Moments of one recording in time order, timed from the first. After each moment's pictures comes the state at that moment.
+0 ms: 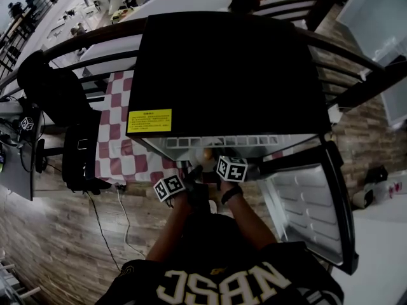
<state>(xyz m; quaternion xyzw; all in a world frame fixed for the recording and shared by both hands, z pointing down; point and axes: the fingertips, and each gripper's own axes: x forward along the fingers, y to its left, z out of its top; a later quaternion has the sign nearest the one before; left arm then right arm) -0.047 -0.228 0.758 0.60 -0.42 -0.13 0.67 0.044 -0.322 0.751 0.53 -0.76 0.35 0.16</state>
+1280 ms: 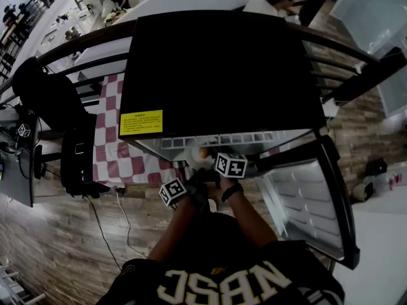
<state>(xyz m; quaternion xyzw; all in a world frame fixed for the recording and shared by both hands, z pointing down) -0.016 -0.221 0.764 0.56 -0.37 -0.23 0.71 0.045 -0.323 0.750 0.51 -0.76 0.38 0.15</state>
